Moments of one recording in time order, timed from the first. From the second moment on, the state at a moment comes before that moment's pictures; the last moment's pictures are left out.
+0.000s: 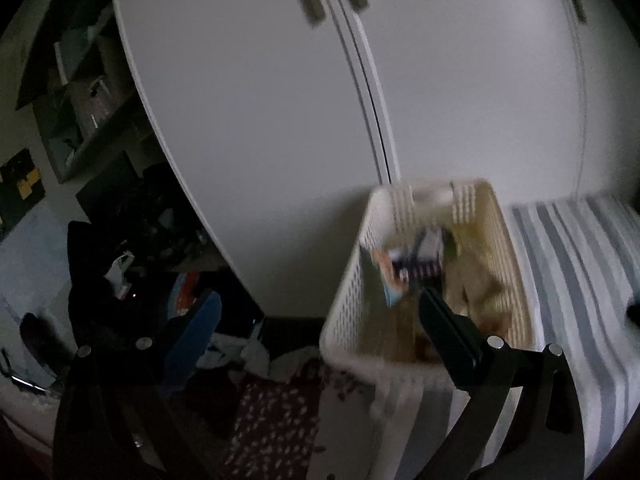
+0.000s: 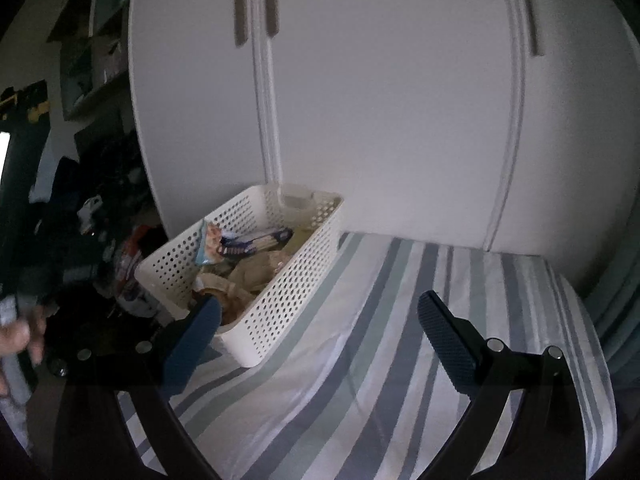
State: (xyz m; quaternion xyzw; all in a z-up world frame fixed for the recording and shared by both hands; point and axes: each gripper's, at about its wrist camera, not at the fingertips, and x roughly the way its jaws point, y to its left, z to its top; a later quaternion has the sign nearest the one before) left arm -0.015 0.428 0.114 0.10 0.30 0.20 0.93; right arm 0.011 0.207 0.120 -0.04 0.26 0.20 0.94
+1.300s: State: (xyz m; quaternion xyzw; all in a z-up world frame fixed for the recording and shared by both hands) left arm -0.053 0.416 0.100 0.18 0.28 0.21 0.92; right arm -0.015 0.281 0.099 -0.14 0.29 0.20 0.93
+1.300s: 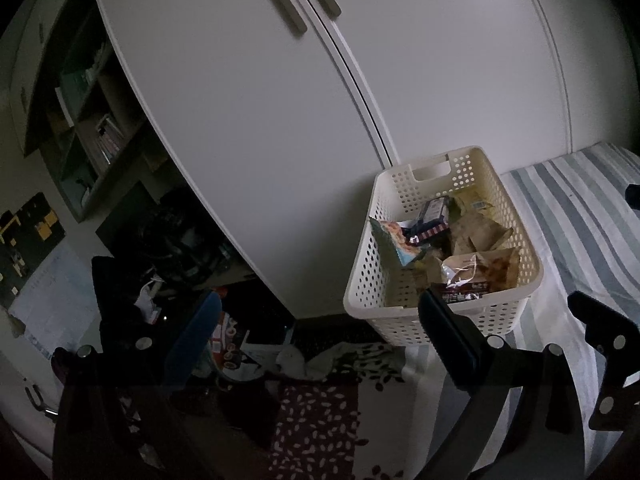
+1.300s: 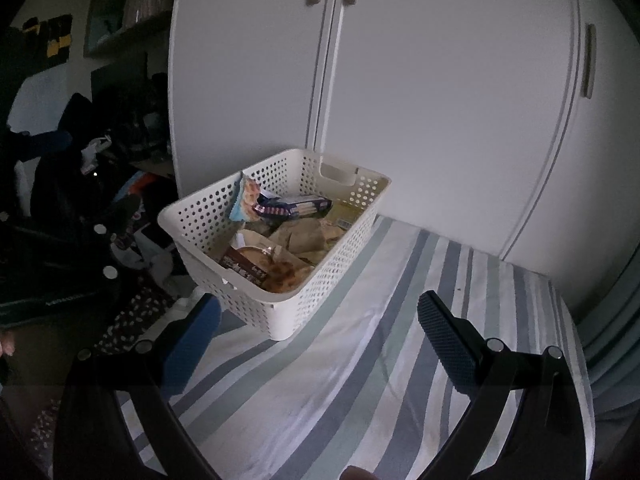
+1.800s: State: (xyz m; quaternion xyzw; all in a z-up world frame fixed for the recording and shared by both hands) left arm -0.047 0.416 0.096 0.18 0.28 0.21 0.92; right arm -0.005 0.285 0.093 -0.13 0.30 0.23 0.92
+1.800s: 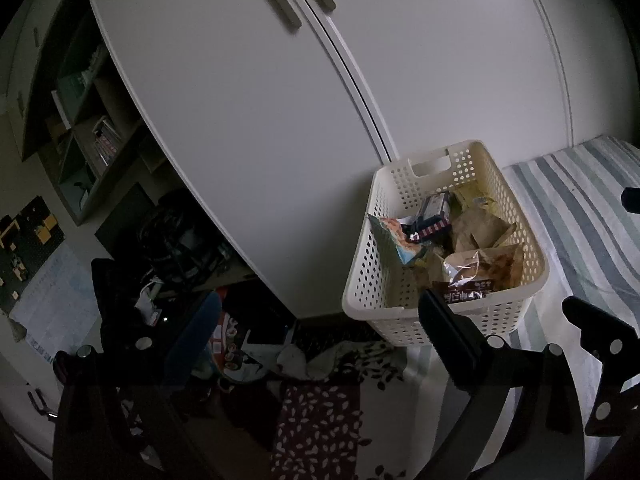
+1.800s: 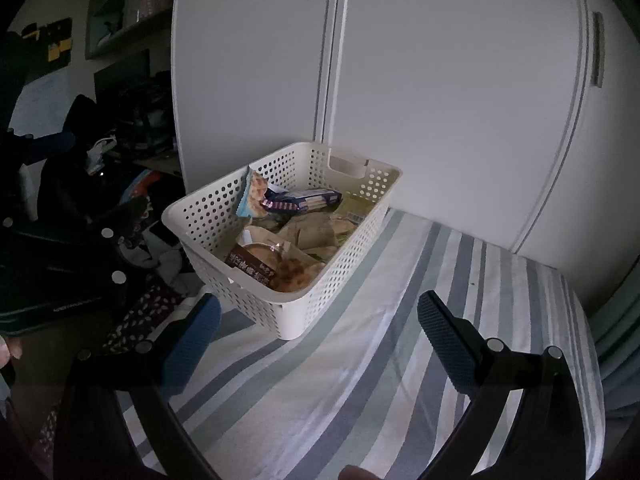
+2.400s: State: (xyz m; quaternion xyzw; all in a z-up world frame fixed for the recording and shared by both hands) left arm -0.042 0.416 0.092 0.19 0.29 0.20 0.92; right arm -0.003 0.291 0.094 -0.13 0.30 0.23 0.92
